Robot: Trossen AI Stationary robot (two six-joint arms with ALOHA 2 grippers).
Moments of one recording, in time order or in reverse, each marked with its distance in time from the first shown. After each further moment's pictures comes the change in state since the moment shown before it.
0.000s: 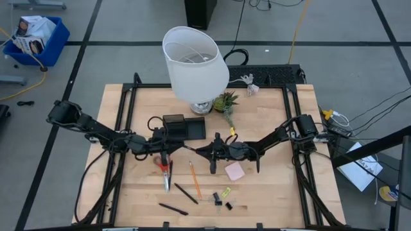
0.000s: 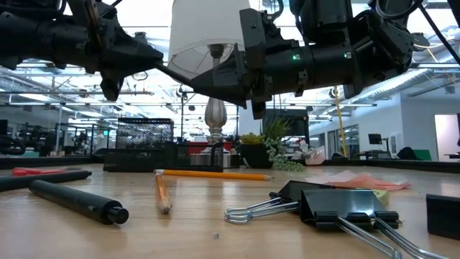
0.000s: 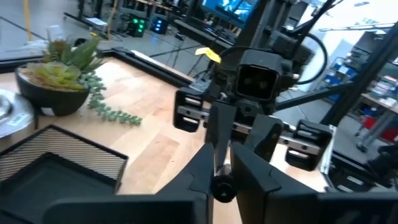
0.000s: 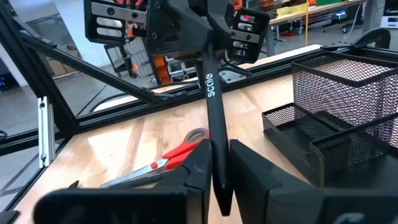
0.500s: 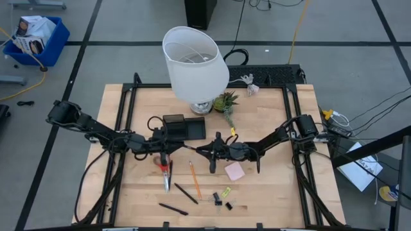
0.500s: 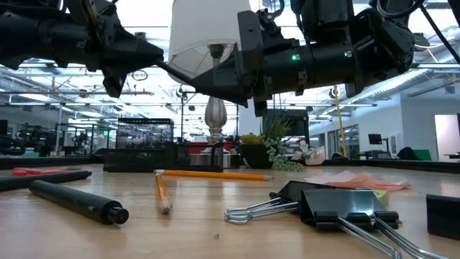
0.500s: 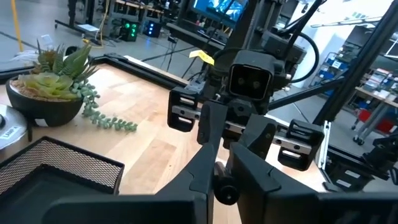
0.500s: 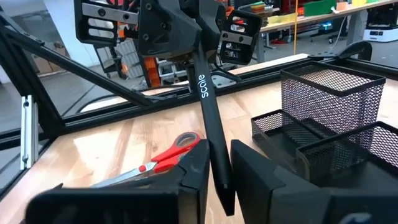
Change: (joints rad) left arm 0.001 -0.008 -0.001 0.019 0.028 0.057; right arm 0.000 0.000 0.000 0.001 0.052 -0.049
